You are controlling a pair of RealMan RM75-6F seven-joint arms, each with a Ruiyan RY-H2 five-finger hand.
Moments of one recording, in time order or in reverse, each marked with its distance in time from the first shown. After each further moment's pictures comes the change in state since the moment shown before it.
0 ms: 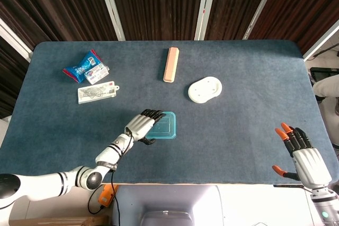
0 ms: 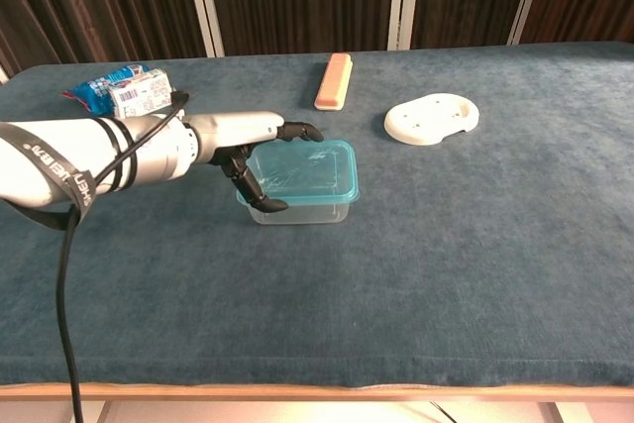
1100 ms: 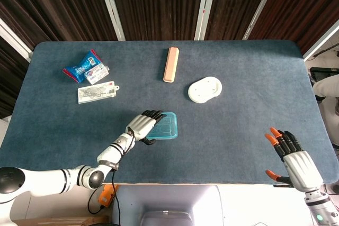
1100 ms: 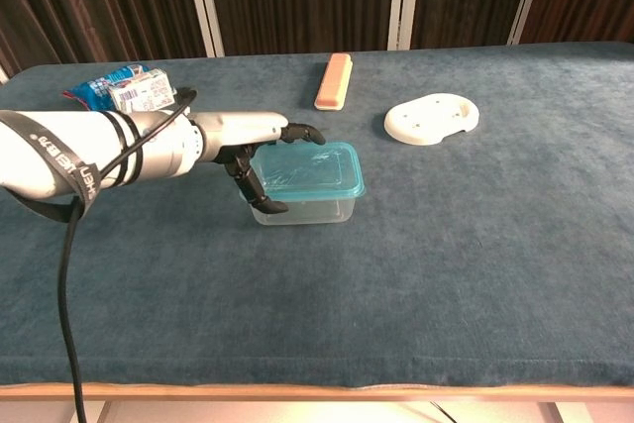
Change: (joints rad) left arm -0.084 0.029 0.072 -0.040 -0.094 0.043 -0.002; right arm 0.010 -0.018 -0.029 0.015 -0.074 -0.001 -0.021
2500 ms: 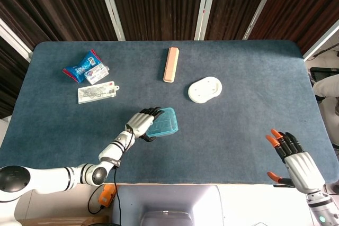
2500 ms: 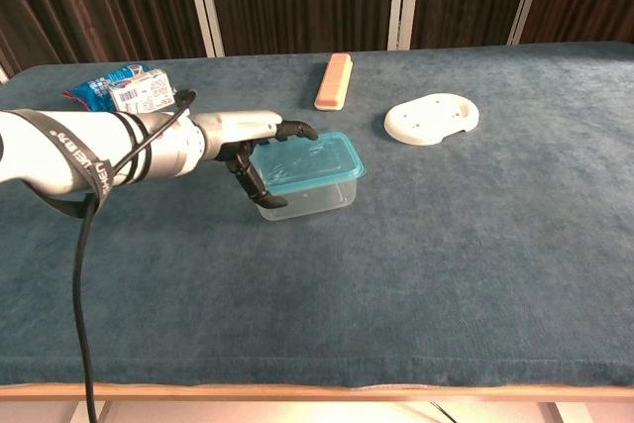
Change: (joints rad) left arm -0.026 -0.026 0.002 0.054 -0.099 -0.020 -0.036; right arm 0.000 0.017 -0.014 0.000 -0.014 0.000 0.014
